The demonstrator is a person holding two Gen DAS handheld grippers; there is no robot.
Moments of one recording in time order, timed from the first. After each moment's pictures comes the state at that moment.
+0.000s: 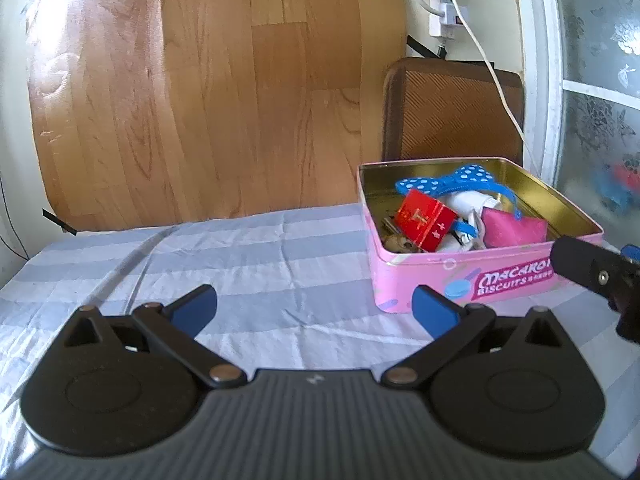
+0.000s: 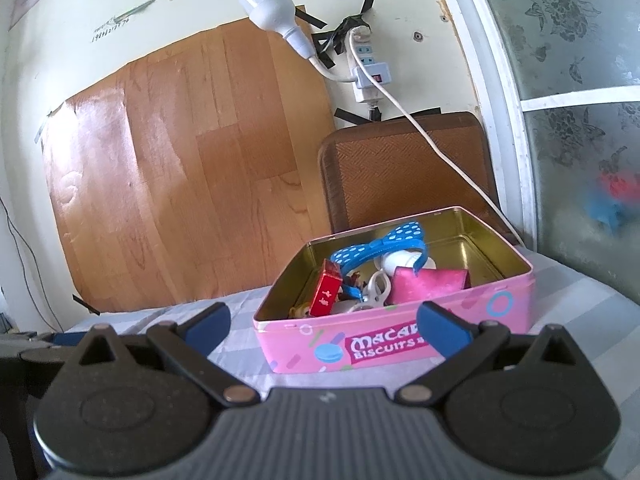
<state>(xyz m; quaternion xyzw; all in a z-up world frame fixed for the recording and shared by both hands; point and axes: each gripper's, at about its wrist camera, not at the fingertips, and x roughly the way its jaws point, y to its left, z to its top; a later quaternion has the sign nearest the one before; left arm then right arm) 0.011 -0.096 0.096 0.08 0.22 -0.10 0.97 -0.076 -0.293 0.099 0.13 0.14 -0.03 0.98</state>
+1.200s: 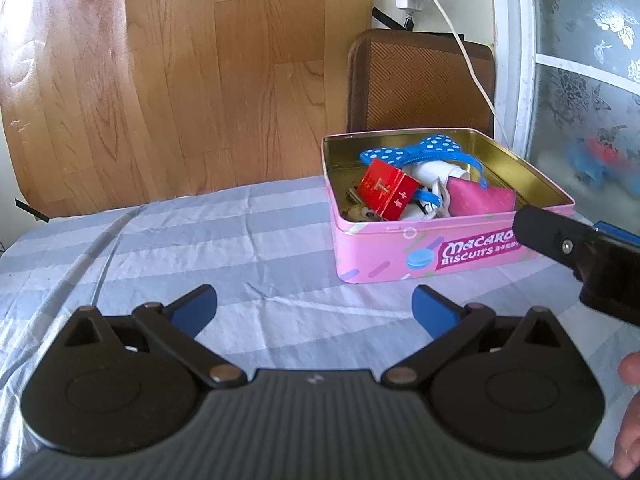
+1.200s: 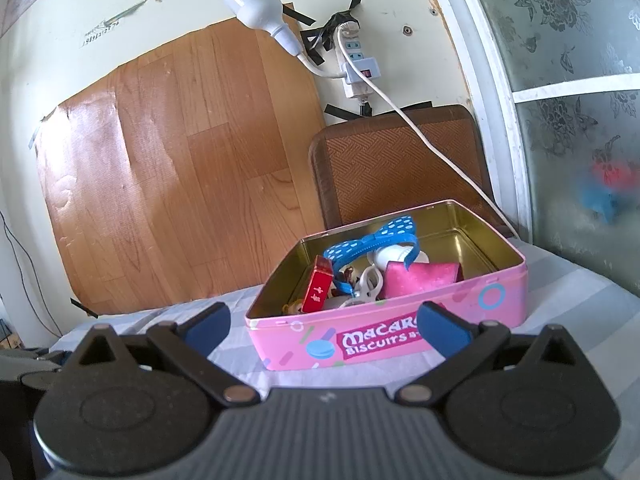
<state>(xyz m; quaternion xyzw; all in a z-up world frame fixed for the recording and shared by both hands) 0.006 -0.112 0.090 0.08 0.26 -0.14 0.95 -0.077 -0.301 0.095 0.15 0.15 -0.03 0.98</state>
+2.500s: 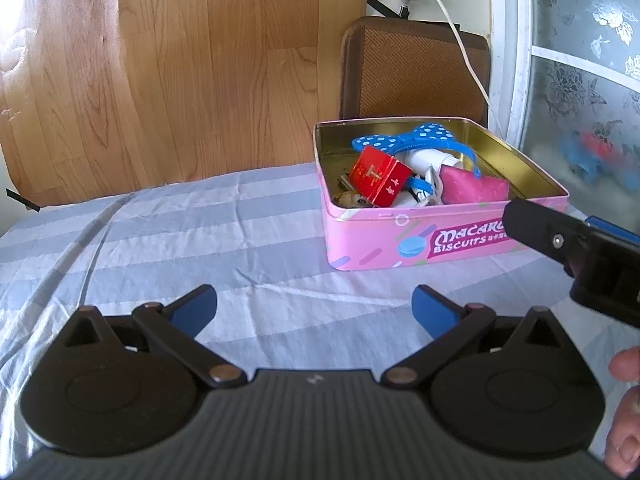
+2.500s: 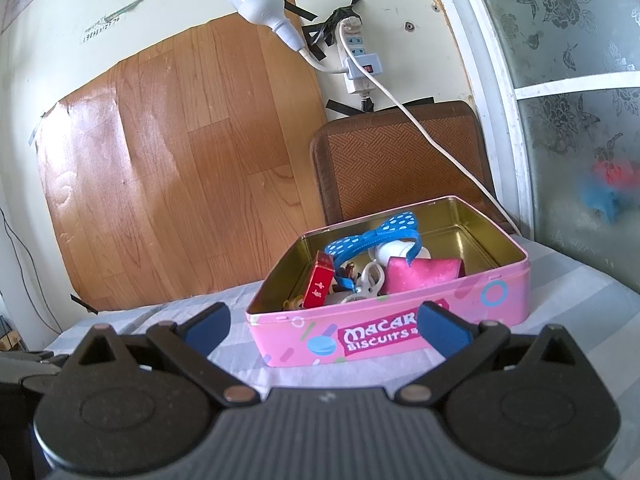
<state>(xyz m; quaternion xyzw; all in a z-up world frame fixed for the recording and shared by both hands) 0.008 -0.112 0.086 0.08 0.28 -0.15 0.95 -0.075 -0.299 0.093 0.15 0.15 -0.03 0.98</state>
